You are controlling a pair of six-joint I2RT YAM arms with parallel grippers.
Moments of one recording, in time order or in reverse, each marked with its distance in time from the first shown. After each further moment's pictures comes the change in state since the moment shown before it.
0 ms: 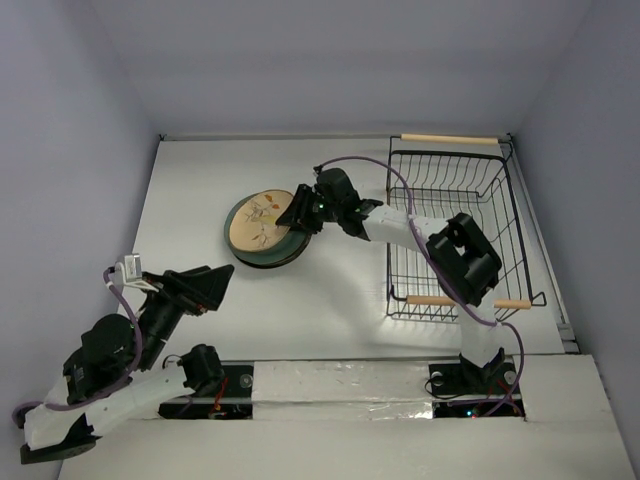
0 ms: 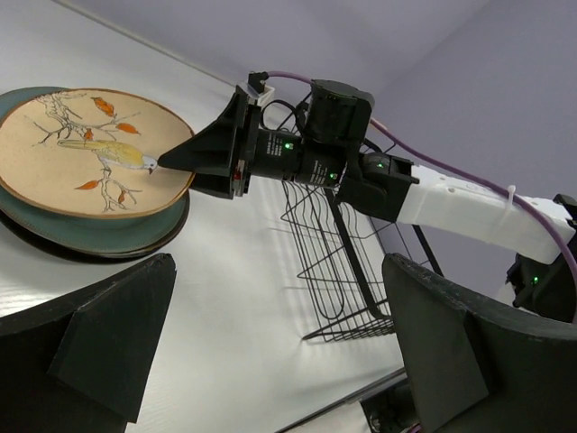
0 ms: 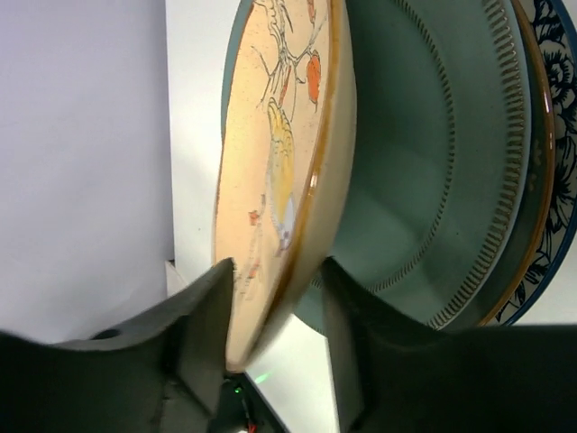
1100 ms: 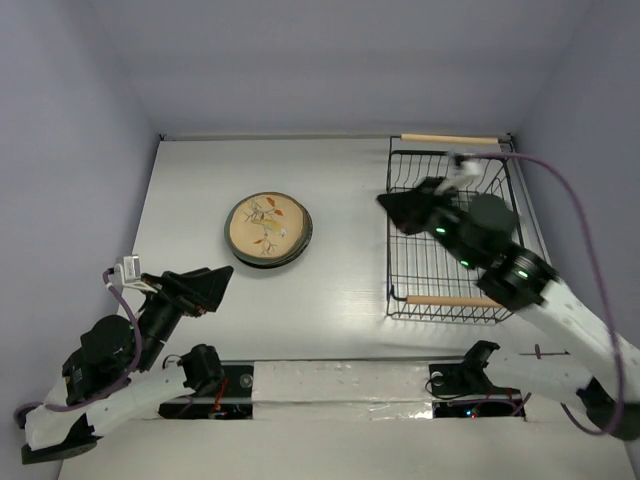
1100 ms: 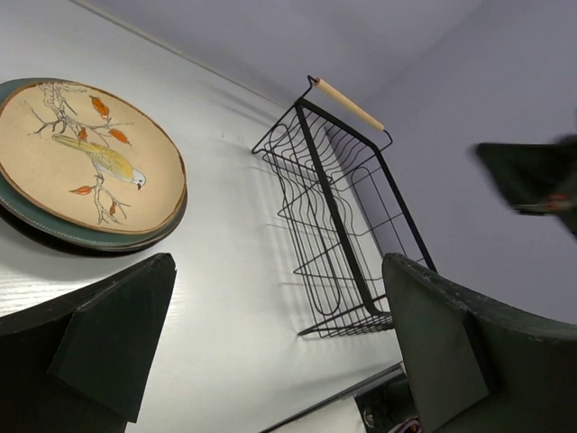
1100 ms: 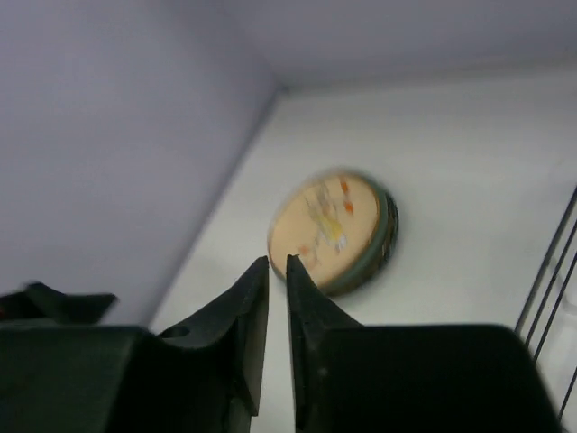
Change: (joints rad) left arm 0.000 -0.022 -0.002 -0.025 0.003 -0.026; right arm 0.064 -0.987 -0.311 -0.350 0.518 -0.390
